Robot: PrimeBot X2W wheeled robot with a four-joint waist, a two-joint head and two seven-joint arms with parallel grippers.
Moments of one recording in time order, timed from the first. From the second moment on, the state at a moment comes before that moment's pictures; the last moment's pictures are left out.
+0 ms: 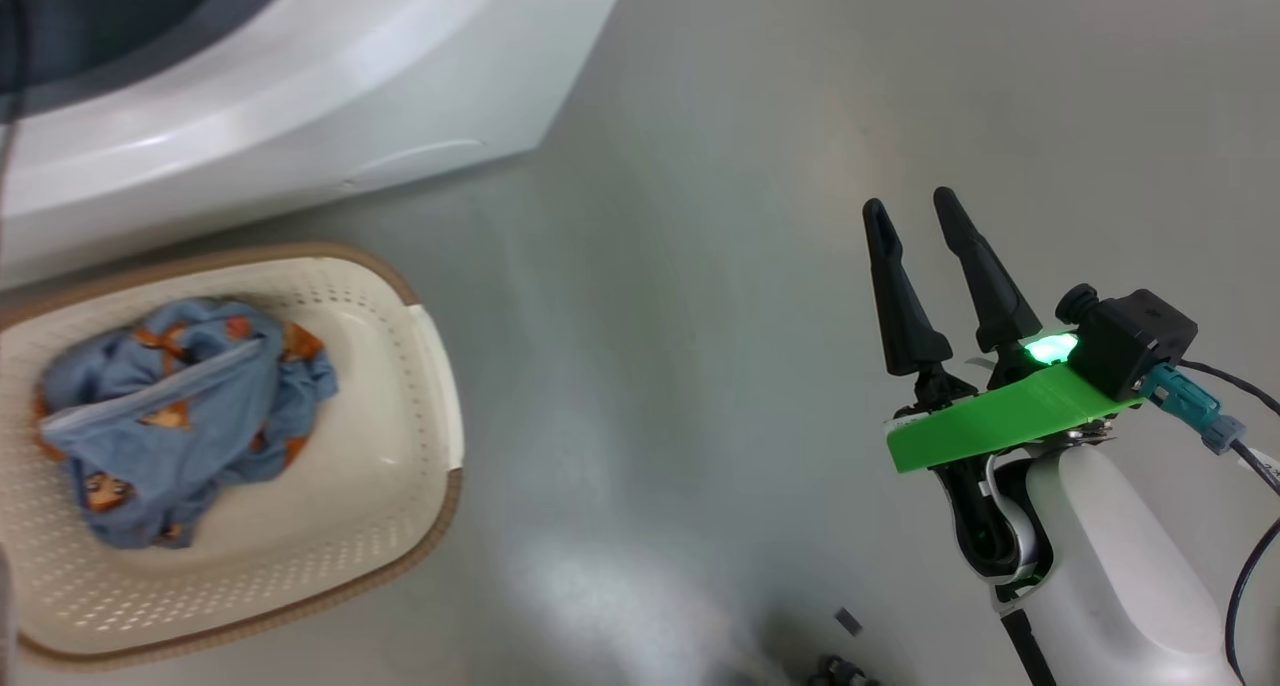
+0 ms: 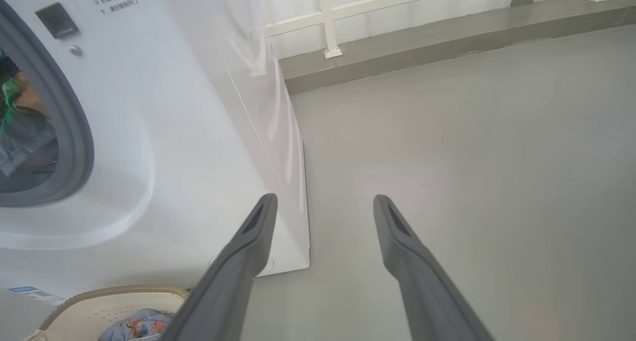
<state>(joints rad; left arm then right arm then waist) -1.40 0.34 -0.26 1.04 -0.45 -0.06 -0.25 -0.43 -0.06 0.22 0.25 0.48 0.13 -0.25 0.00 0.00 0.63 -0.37</state>
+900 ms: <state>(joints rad) -1.17 0.25 -0.16 1.01 -0.42 -0.08 -0.26 -0.44 -0.07 0.19 0.28 0.47 0.13 -0.25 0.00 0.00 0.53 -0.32</state>
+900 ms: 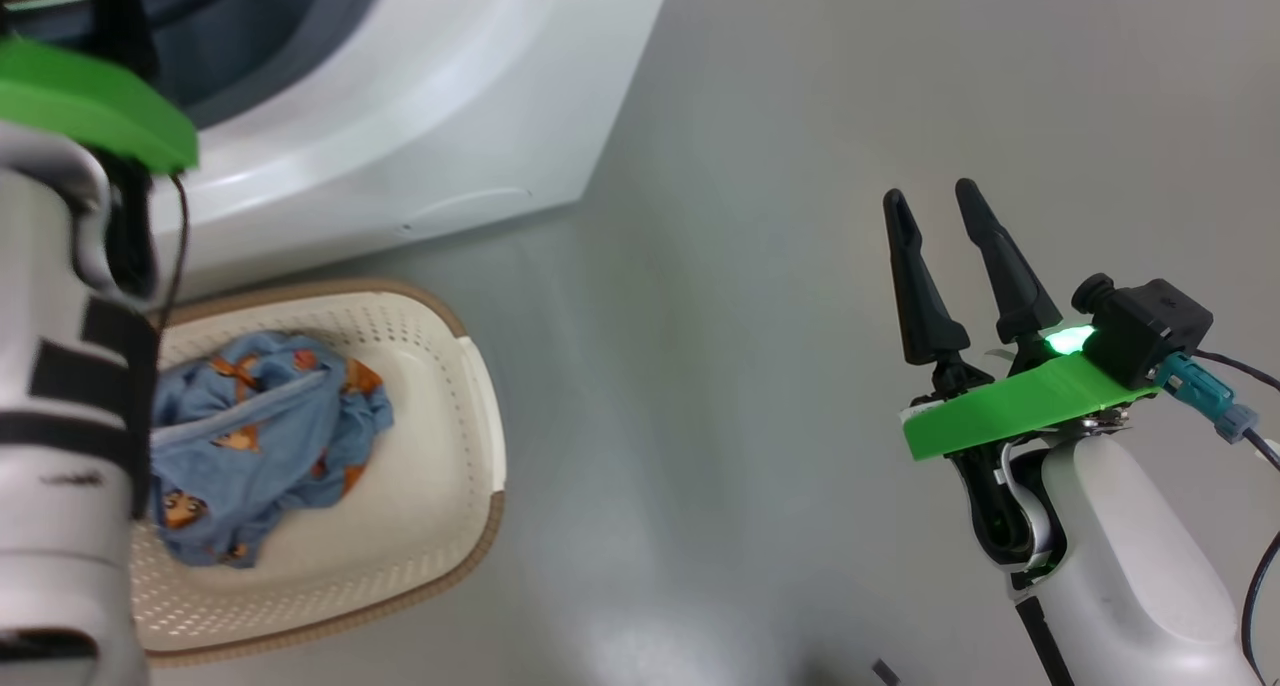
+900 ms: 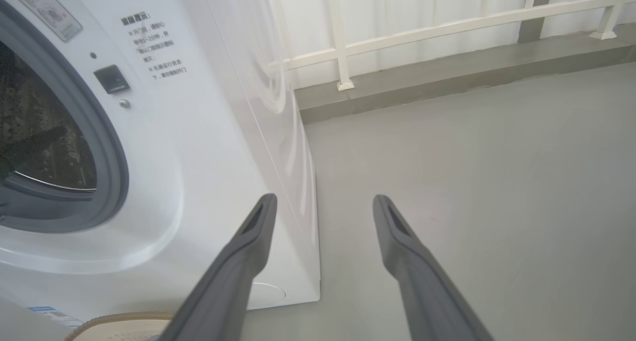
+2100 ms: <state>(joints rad) -0.37 0.11 -0.03 0.51 -0.35 -0.11 -0.26 -0.27 -0.16 0.21 0.35 0.49 0.13 -0.25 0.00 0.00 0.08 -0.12</state>
